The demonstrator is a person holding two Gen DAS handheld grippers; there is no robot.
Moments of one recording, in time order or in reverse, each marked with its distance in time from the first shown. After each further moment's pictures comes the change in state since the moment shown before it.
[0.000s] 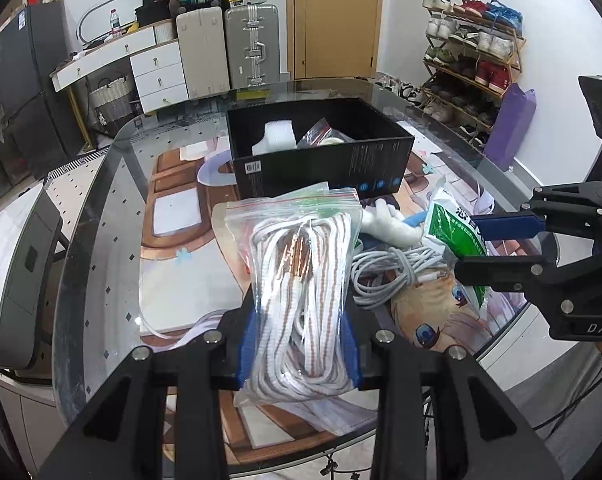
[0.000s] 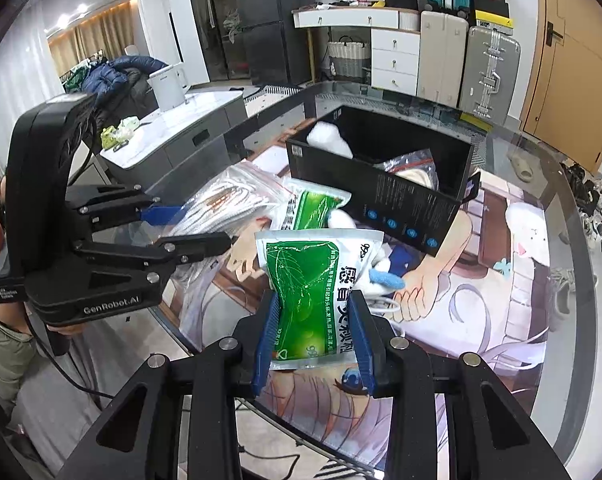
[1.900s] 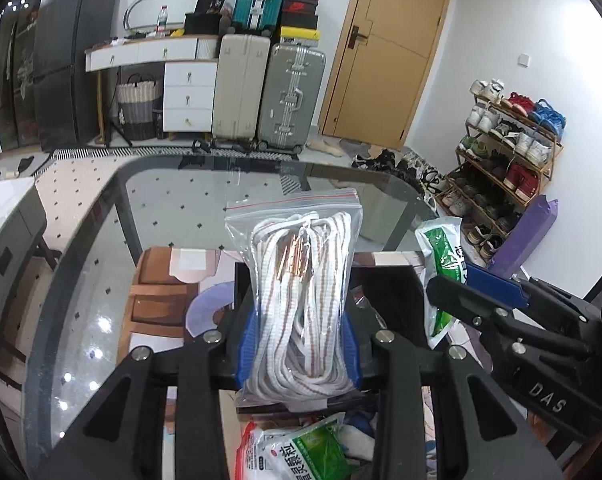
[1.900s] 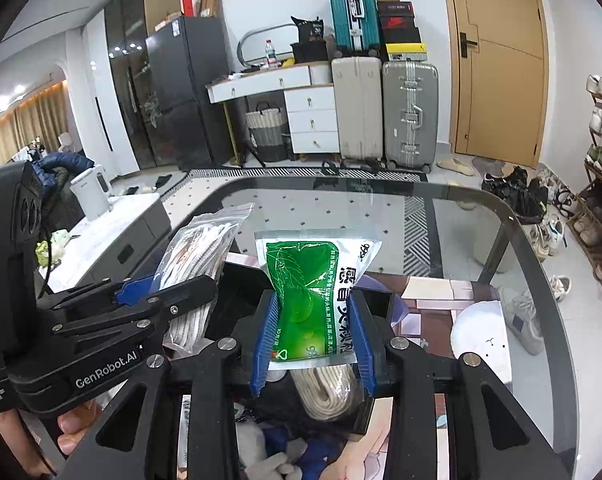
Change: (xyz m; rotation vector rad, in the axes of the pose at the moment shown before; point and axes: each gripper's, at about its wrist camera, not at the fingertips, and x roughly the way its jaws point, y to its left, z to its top) left arm 0.062 0.043 0.127 -0.259 -0.171 -0.028; right arm 0.039 -0.083 0.130 0.224 -0.230 -0.198
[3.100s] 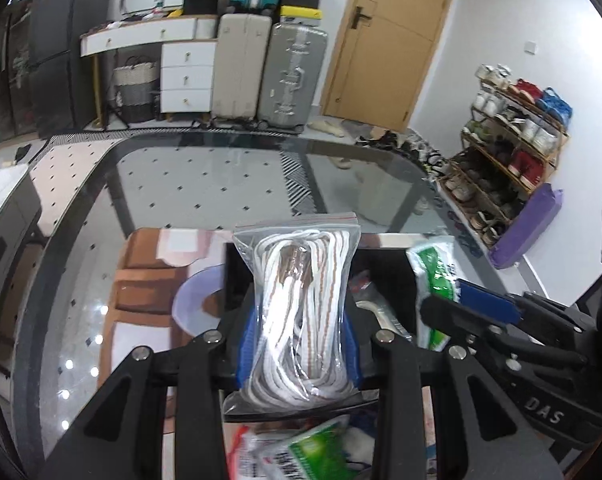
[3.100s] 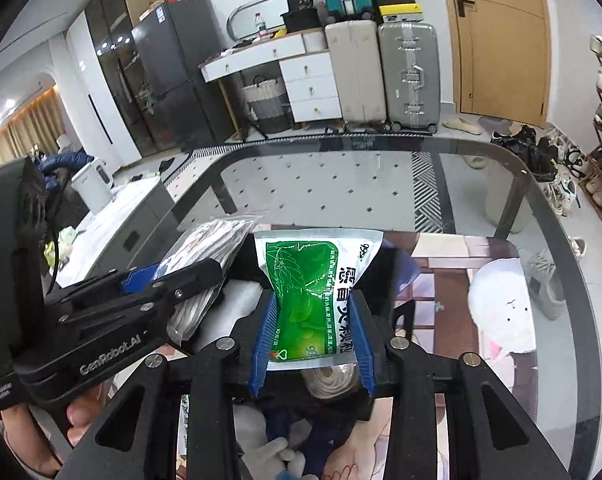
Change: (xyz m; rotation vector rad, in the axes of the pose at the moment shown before) left arm 0.019 0.001 -0.004 -0.013 0.079 0.011; right arm 0.028 -0.018 -0.013 0.065 0.124 0.059
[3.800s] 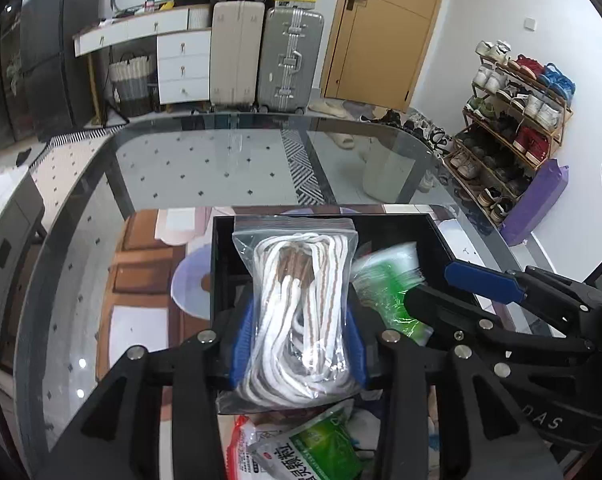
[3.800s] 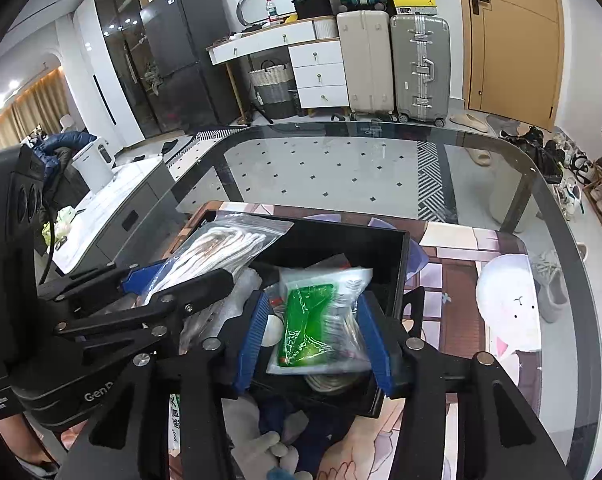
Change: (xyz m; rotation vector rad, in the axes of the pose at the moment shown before) left arm 0.008 -0.008 -0.013 0.048 0.054 0.018; right arm 0.009 0.002 -0.005 -0.036 0.040 0.003
